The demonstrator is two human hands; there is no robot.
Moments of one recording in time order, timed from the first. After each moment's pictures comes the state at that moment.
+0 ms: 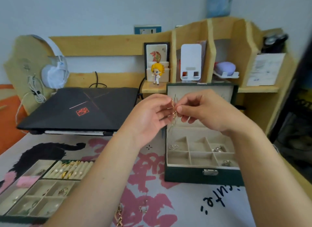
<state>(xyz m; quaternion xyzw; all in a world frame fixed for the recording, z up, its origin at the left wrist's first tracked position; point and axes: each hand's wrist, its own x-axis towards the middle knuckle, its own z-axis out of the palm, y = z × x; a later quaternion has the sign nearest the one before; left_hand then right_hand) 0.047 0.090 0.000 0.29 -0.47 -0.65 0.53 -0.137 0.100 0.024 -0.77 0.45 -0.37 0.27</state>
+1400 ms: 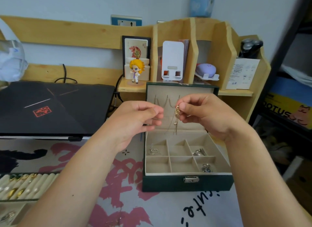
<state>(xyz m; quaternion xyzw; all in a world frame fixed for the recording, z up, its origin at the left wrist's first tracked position) 0.040 0.071 -0.012 0.42 -0.61 -0.50 0.45 -0.179 0.080 0.009 -0.66 0.45 -0.46 0.40</state>
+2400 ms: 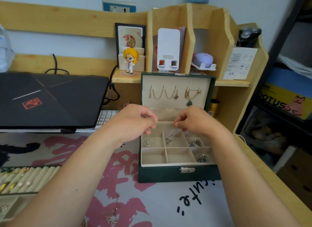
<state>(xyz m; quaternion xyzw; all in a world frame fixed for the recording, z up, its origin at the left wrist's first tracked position) 0.031 0.071 -0.026 0.52 -0.71 -0.38 0.29 -0.187 0.043 -0.044 -0.69 0.67 -0.21 0.17</state>
